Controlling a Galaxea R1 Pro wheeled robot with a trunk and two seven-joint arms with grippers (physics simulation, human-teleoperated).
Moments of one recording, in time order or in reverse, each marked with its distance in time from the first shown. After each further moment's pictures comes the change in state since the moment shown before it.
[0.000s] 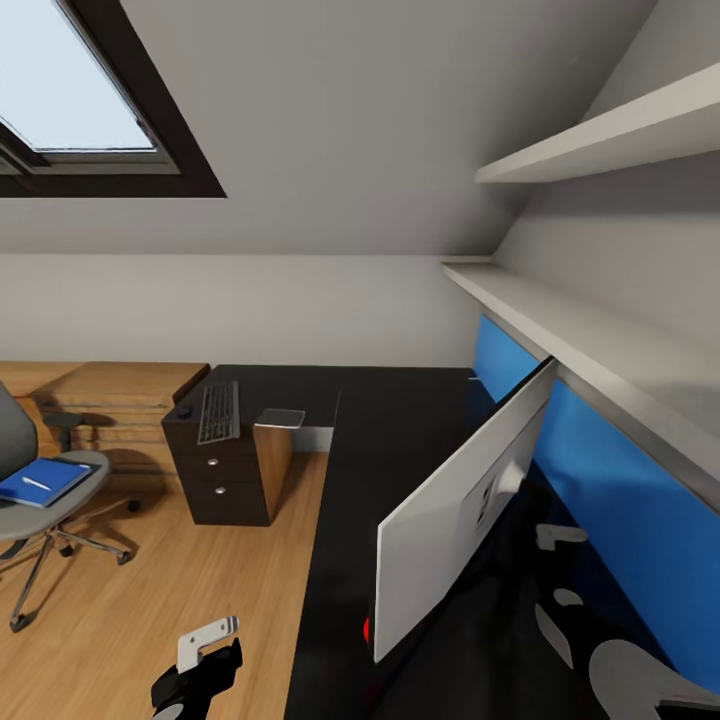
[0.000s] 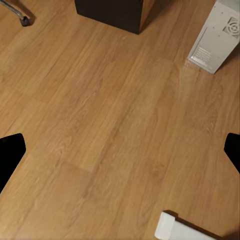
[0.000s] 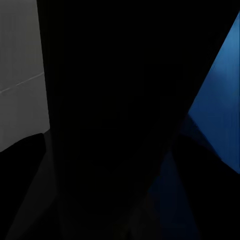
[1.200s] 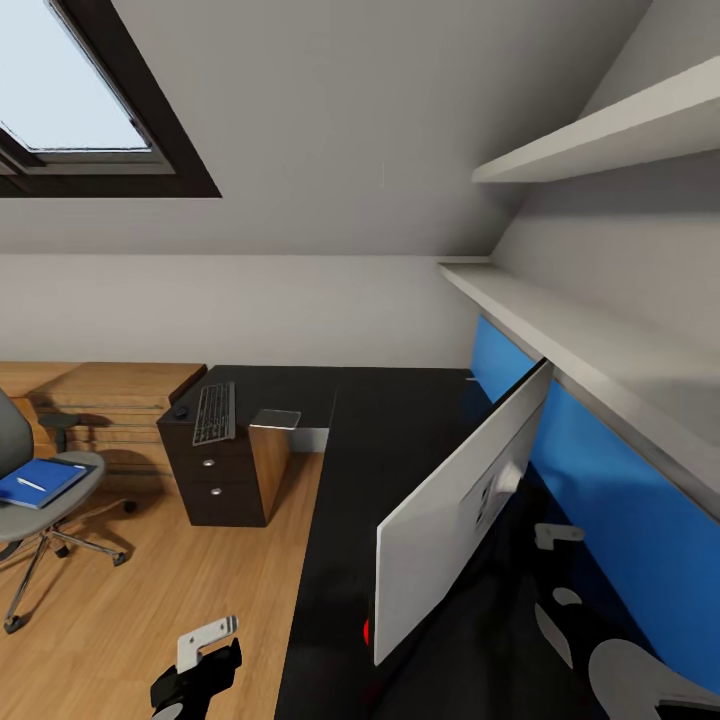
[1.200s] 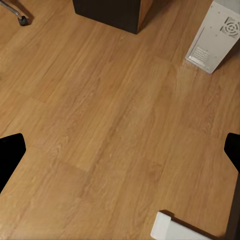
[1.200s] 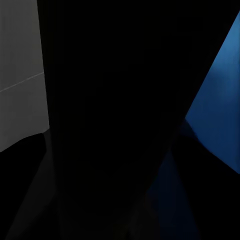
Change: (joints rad) left arm 0.000 0.000 0.003 0.002 0.000 0.000 0.001; right arm 0.000 0.001 -0.005 -0.004 0.019 0.005 0.003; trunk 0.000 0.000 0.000
